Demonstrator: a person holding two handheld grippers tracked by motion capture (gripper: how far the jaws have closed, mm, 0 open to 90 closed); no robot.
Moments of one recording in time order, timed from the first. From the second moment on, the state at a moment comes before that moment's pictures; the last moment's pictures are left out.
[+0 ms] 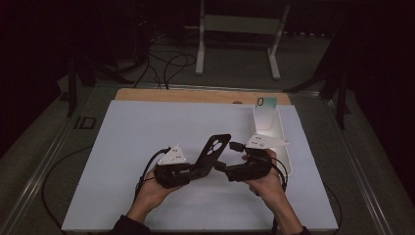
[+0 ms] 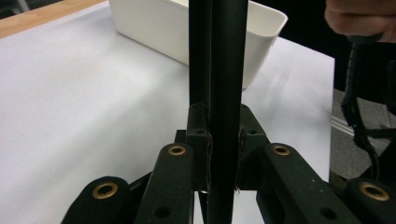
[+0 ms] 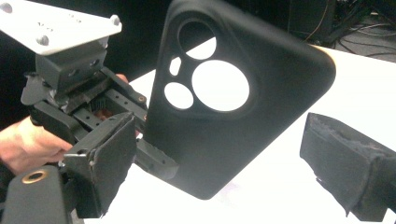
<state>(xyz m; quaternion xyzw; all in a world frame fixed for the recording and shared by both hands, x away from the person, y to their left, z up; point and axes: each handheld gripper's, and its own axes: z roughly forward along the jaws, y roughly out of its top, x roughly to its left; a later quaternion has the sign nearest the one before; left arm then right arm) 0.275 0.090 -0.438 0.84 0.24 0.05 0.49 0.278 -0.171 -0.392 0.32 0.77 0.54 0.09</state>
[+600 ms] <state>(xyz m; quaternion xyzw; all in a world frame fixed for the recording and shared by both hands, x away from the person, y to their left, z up) 0.272 0.083 -0.438 0.83 0.25 0.09 0.48 0.280 -0.153 -0.384 0.36 0.74 0.56 0.09</state>
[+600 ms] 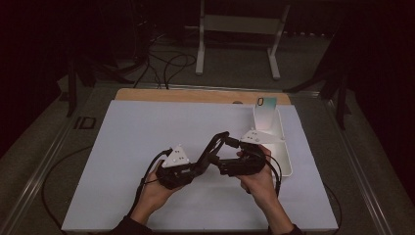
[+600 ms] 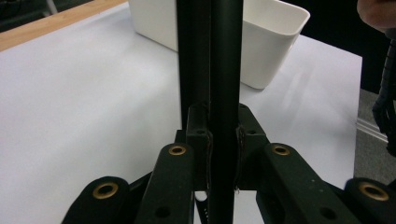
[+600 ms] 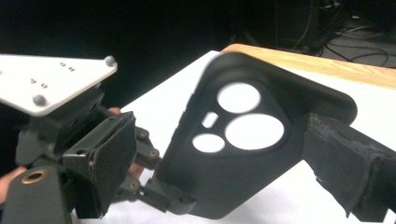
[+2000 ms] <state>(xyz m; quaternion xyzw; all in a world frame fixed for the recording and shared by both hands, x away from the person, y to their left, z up) 0.265 0.072 -0.436 0.83 0.25 0.10 0.50 0.294 -0.154 -0.389 0.42 0.67 0.60 0.08</state>
